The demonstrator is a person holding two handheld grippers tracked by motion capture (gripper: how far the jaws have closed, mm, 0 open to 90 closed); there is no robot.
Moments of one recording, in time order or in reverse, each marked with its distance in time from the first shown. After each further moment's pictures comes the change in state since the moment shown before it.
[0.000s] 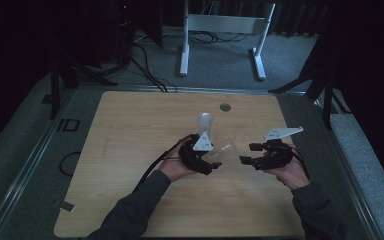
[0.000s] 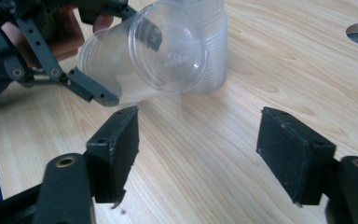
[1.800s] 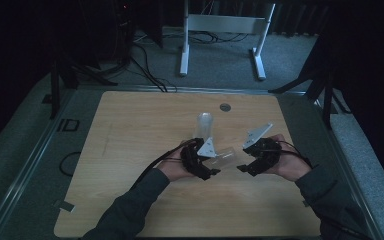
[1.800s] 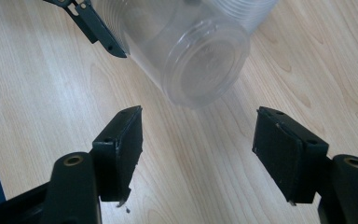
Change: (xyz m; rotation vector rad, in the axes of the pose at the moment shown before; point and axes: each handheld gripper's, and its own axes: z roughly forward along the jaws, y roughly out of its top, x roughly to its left) left arm -0.008 0.002 0.003 0.105 -0.065 0.126; right arm 0.033 0.037 0.013 0.382 -0.038 -0.370
